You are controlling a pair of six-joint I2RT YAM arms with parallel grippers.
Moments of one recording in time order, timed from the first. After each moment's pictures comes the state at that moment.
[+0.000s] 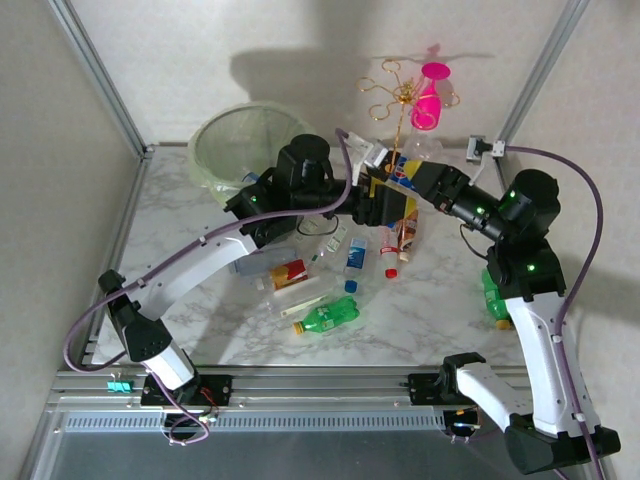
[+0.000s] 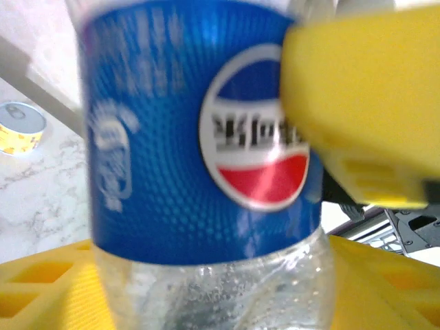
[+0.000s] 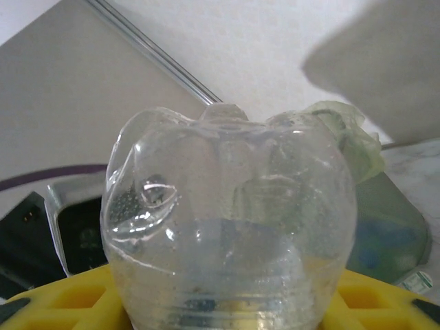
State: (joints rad) left arm -0.87 1.64 1.79 -0.32 0.56 -0.58; right arm 0.19 0.93 1.26 -0.31 -0.70 0.84
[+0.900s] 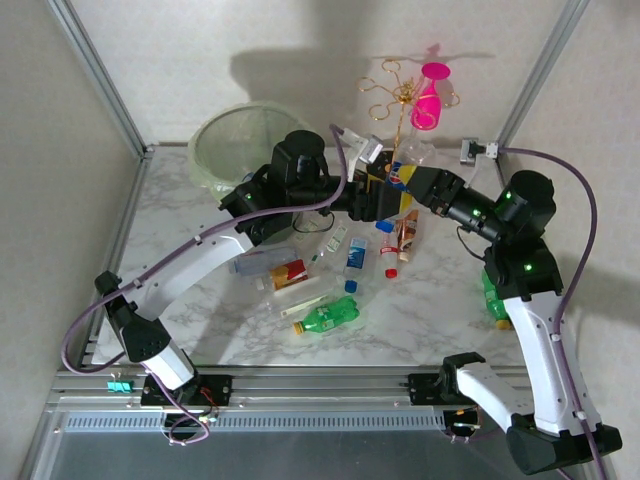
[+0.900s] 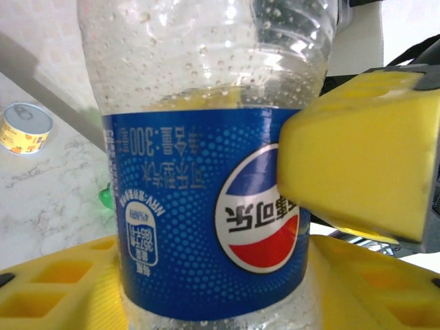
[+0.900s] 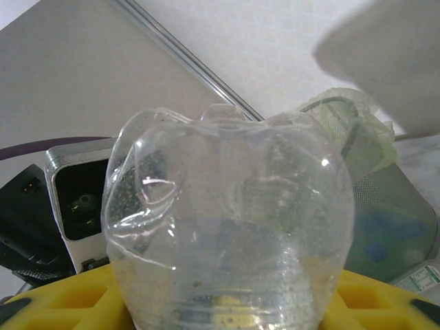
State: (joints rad) left arm -0.86 1.64 1.80 -0.34 0.57 -0.60; right arm 0.21 0.93 1.23 -0.28 -0.73 0.83
